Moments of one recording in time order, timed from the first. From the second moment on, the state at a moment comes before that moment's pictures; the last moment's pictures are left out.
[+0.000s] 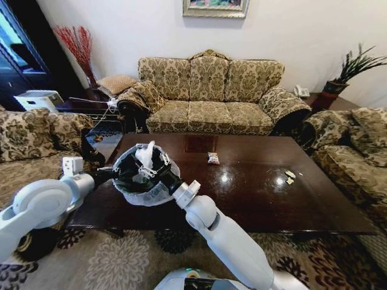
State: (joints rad) left arm 1.84 -0.33 -1.20 -2.26 -1.56 0.50 -0.39; right arm -0.82 1.40 -0.30 1.94 0.31 0.01 -0.03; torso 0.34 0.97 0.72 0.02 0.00
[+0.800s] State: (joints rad) left arm 1.84 -0.36 -1.20 -2.26 -1.53 0.50 -0.38; right arm -0.89 1.40 0.11 1.57 0.44 -0.03 0.20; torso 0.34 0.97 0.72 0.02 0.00
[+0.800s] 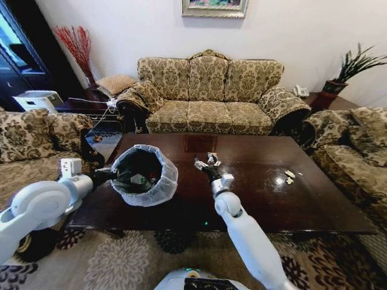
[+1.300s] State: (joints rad) left arm 1.84 -0.38 -1.19 -2.25 -1.50 0.50 -0.36; right arm -0.70 1.48 0.13 1.15 0.37 0.00 0.31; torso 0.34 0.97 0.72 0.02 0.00
